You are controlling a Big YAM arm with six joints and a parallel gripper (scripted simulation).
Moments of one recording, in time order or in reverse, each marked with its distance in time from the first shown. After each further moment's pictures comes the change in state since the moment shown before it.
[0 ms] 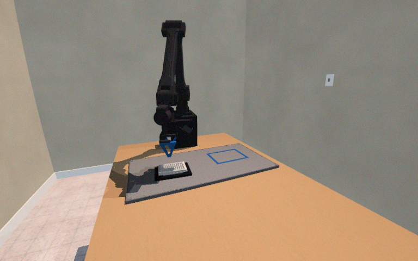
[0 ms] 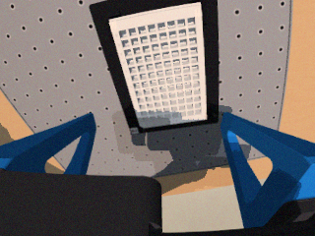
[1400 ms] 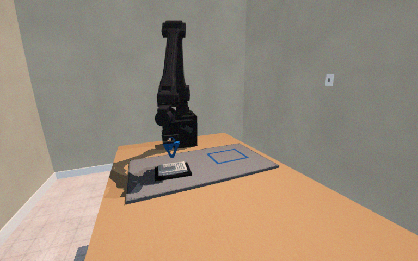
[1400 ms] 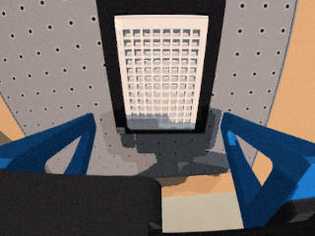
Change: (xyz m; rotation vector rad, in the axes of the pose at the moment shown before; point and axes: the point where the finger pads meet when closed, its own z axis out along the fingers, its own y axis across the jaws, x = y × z) arm -0.004 -0.004 0.003 0.002 -0.002 -0.171
